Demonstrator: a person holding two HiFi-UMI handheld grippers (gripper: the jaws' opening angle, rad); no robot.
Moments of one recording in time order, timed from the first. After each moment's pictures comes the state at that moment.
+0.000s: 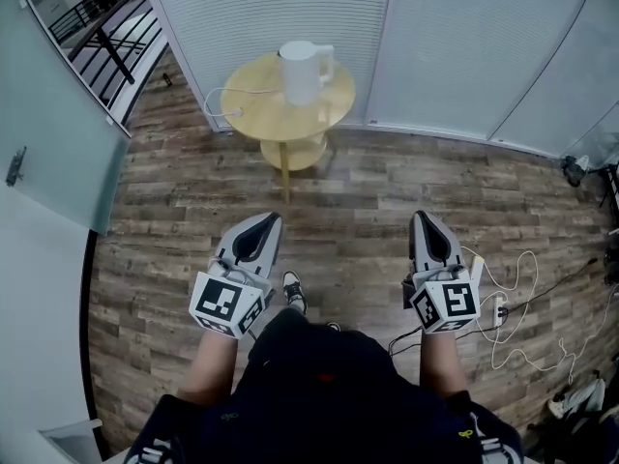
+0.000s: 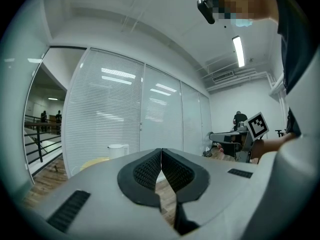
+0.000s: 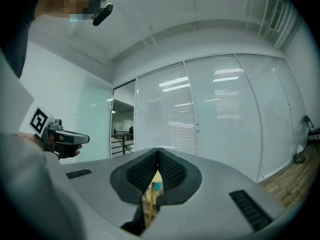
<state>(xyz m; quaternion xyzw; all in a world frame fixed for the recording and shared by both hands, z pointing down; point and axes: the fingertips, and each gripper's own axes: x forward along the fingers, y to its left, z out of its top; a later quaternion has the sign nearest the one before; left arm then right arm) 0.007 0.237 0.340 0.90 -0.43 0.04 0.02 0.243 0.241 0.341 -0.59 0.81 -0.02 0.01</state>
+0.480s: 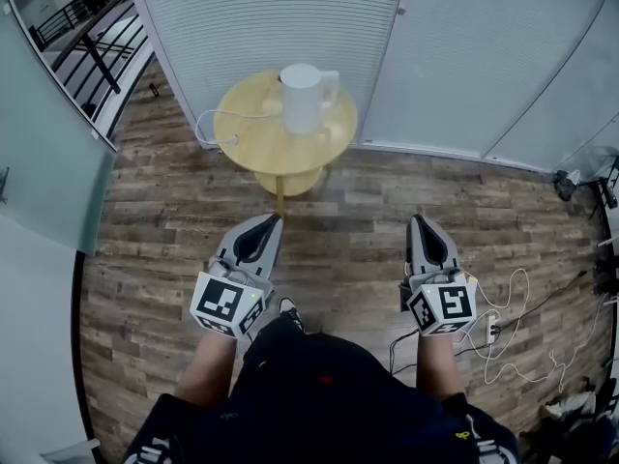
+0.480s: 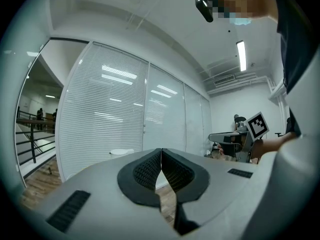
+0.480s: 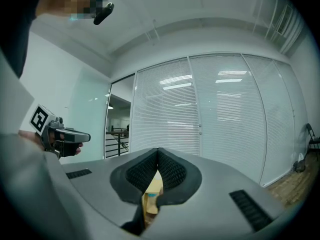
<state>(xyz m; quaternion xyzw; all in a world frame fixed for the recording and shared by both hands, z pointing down) -0.026 0.093 0.337 0.91 -0.42 0.02 0.02 0.204 0.104 0.332 -0.60 0.80 0.00 -0.01</state>
